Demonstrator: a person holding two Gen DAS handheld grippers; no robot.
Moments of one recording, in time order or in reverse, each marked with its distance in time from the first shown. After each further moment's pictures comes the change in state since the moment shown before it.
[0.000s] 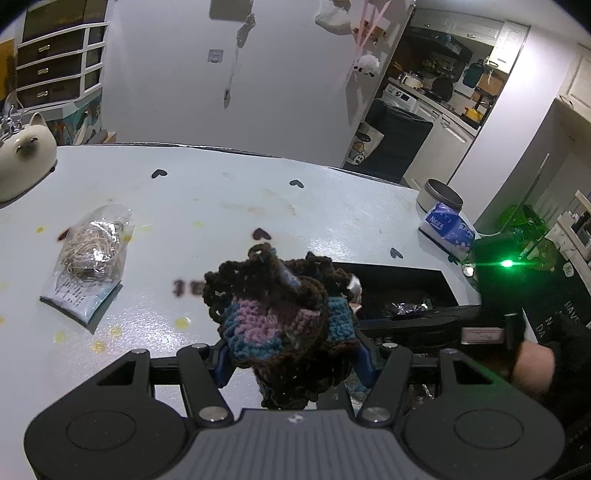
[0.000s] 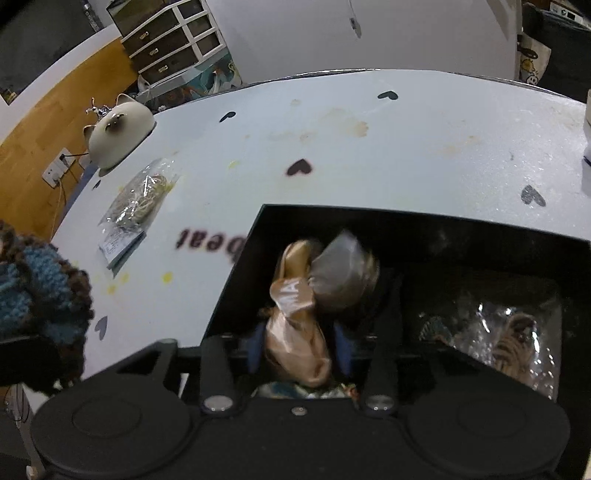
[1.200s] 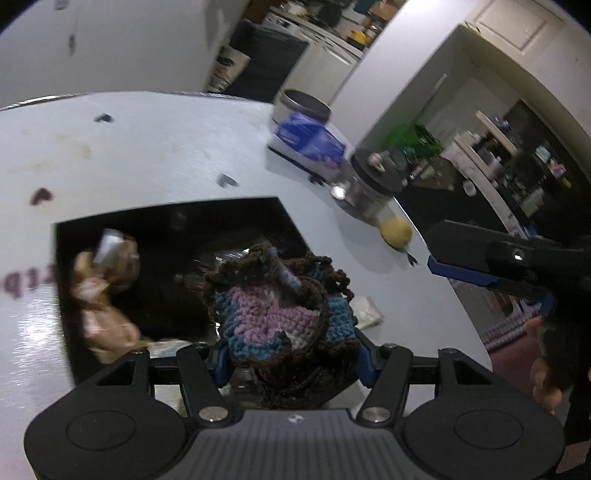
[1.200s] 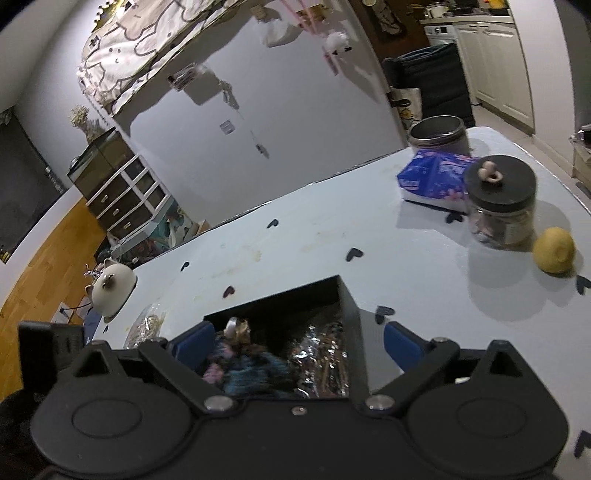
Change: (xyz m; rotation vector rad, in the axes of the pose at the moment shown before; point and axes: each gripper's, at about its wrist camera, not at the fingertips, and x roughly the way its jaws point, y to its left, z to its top) left arm 0.110 -0.122 -0.007 0.157 0.243 -0.383; right arm -0.194 -0.086 -0.073 0.328 -0.385 -0.058
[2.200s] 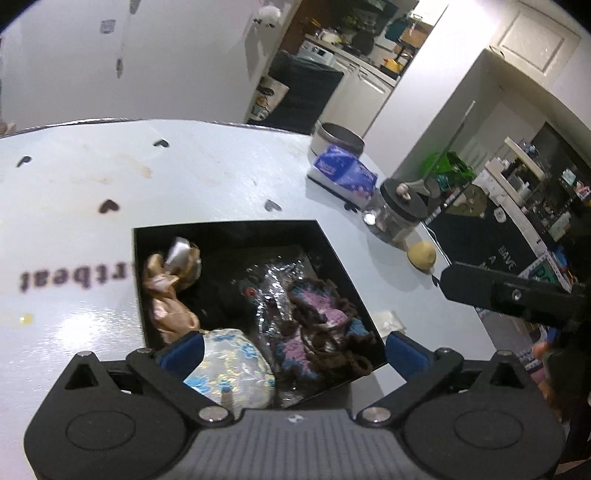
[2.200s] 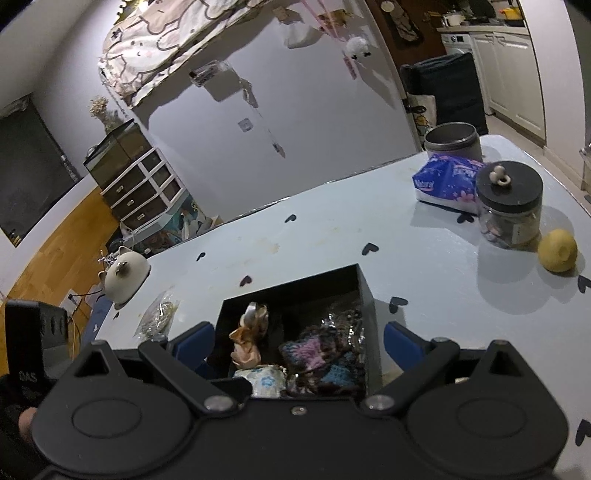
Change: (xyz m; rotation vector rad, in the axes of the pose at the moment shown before) left arm -0.062 -0.001 -0.019 -0.049 -0.114 0.144; right arm -0.017 0.020 -0.017 -0.060 -0.009 0.037
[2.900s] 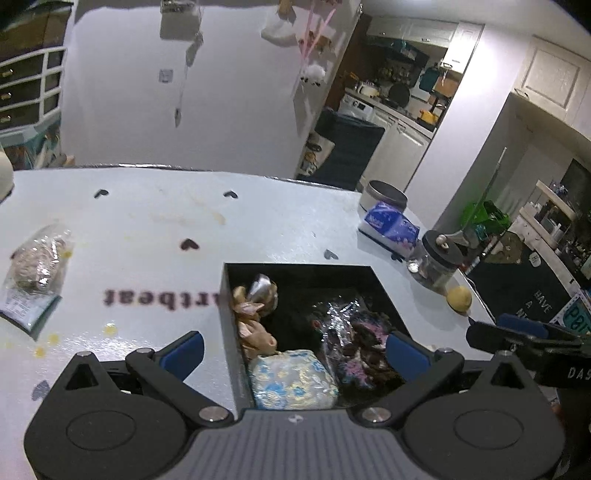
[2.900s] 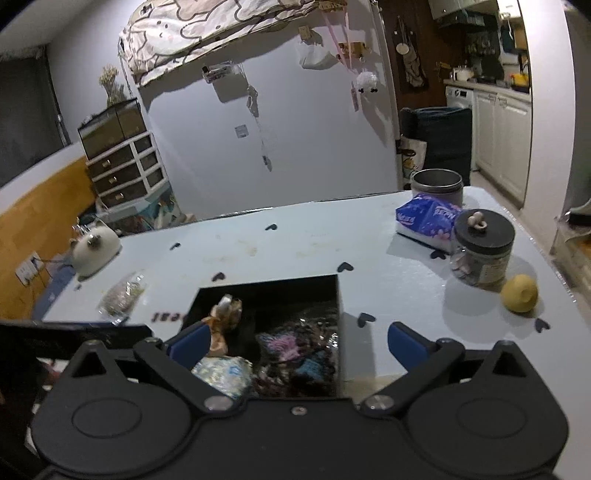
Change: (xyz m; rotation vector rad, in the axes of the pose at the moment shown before) left arm -0.061 0.021 -0.022 -0.024 -0.192 0.152; right arm -0.016 0.030 -0.028 -0.198 -0.075 -0.160
